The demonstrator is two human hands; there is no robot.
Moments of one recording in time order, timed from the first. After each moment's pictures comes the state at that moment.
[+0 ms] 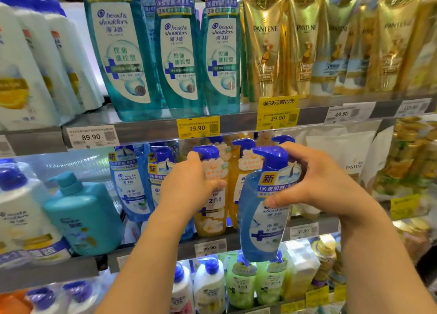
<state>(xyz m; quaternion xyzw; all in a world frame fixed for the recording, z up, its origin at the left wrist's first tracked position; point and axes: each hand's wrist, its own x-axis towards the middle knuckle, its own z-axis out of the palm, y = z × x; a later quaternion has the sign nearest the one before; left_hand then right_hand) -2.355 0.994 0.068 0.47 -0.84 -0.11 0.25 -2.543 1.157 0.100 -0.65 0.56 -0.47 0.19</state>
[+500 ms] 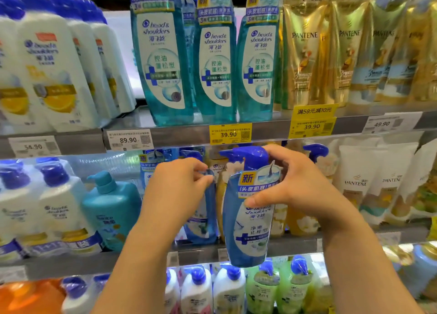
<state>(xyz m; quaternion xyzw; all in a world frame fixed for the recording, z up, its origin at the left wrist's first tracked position) -2.285 0.996 0.098 0.46 -0.81 -0.12 0.34 -2.490 1.100 0.103 -0.65 0.53 -0.49 0.23</state>
